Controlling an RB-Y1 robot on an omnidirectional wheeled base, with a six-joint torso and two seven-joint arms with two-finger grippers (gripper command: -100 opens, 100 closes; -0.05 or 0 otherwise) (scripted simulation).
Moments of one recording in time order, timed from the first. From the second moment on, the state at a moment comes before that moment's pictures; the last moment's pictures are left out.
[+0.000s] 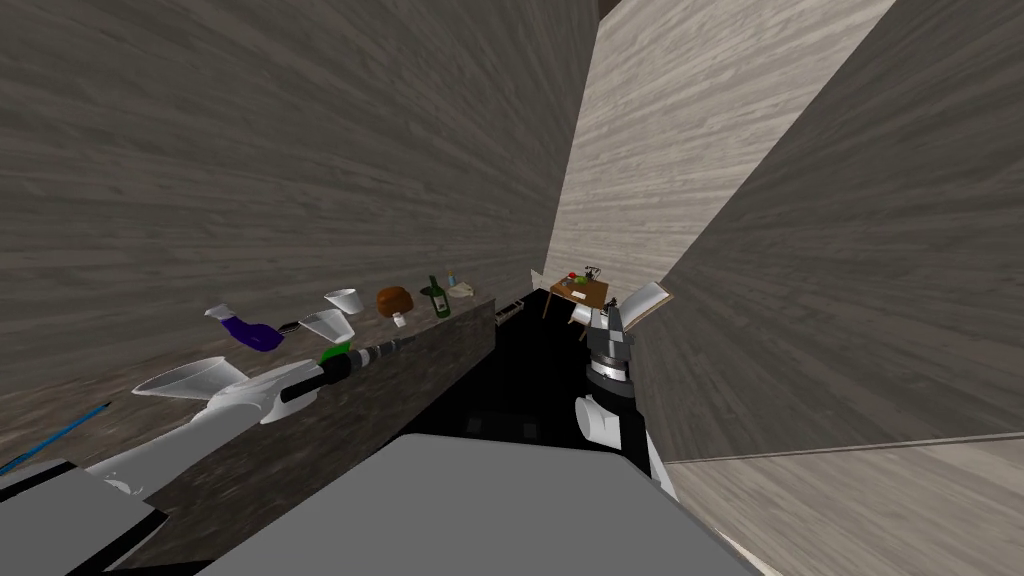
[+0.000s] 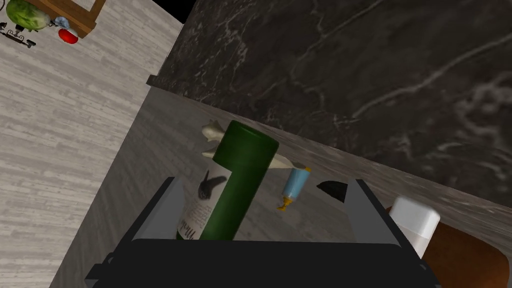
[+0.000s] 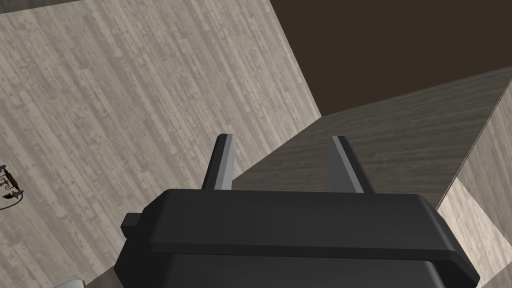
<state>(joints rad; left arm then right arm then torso) 0.00 1.05 -0.27 -0.80 -0.39 -0.74 0.24 0.47 0.01 0.04 -2.25 -0.01 -0.58 -0.05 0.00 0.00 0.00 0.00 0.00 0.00</state>
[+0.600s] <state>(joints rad) -0.05 1.11 -0.27 -0.65 -0.47 -0.72 0.28 0.47 0.01 0.04 -2.25 -0.01 -0.58 -0.05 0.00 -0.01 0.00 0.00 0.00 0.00</state>
